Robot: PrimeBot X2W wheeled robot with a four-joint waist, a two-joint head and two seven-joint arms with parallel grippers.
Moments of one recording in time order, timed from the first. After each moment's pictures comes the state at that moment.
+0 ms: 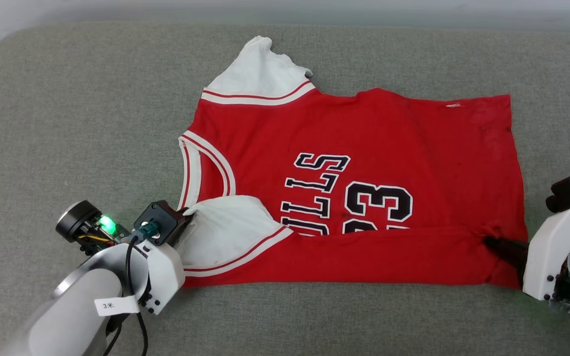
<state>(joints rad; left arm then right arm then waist) -0.49 0.58 -0.68 0.33 -0.31 -0.12 0.06 -0.28 -0.43 0.09 0.17 0.74 0.13 0.78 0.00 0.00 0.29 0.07</state>
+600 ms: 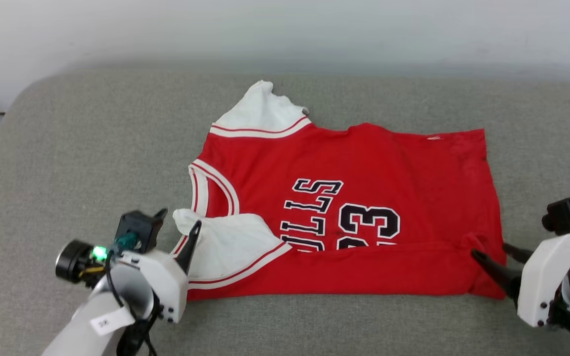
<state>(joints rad) -0.40 0.47 -0.56 0.35 -0.45 0.03 -0.02 -0.19 -0.44 0.11 0.07 0.67 0.13 0.67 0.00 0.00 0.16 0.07</state>
